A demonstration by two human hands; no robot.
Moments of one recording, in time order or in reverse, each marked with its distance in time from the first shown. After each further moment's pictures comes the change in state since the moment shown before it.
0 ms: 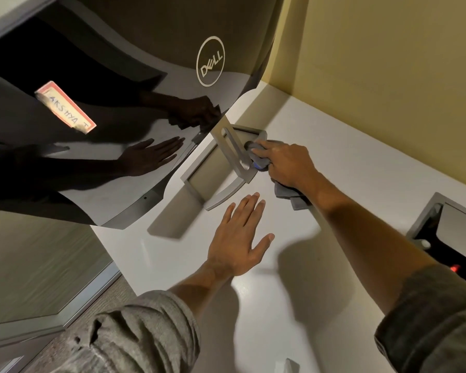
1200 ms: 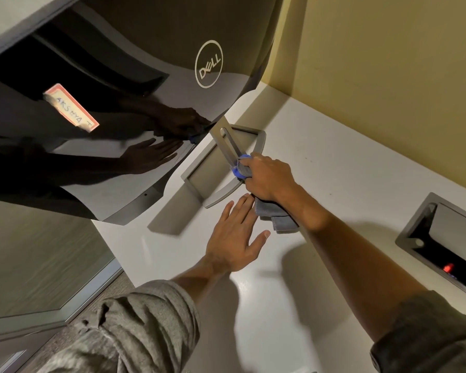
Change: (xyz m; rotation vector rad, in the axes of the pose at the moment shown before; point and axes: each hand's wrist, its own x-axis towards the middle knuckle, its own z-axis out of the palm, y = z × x) left_hand 0.000 0.001 -0.003 -0.054 -0.022 0.017; right_hand -0.025 -0.063 -0.015 0.164 -0.118 0.113
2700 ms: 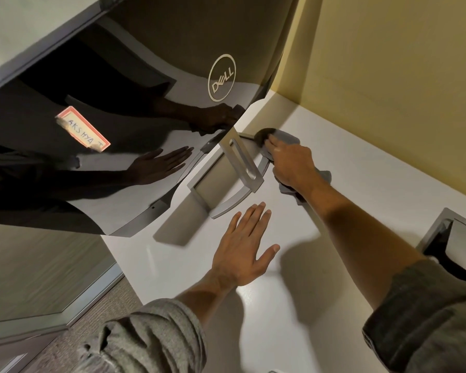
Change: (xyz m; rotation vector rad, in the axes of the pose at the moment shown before) left_hand 0.000 0.000 -0.001 0.055 -0.029 -0.030; right_hand 0.057 0.051 -0.004 -0.373 0.125 0.007
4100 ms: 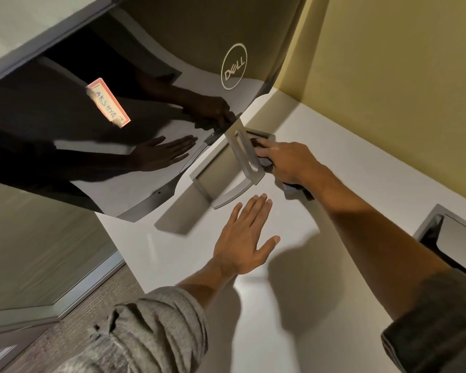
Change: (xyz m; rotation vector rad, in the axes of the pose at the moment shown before) left_hand -0.002 0.000 0.001 -0.011 0.036 0.024; right_hand -0.028 -0.017 -0.045 -0.003 -0.140 -0.241
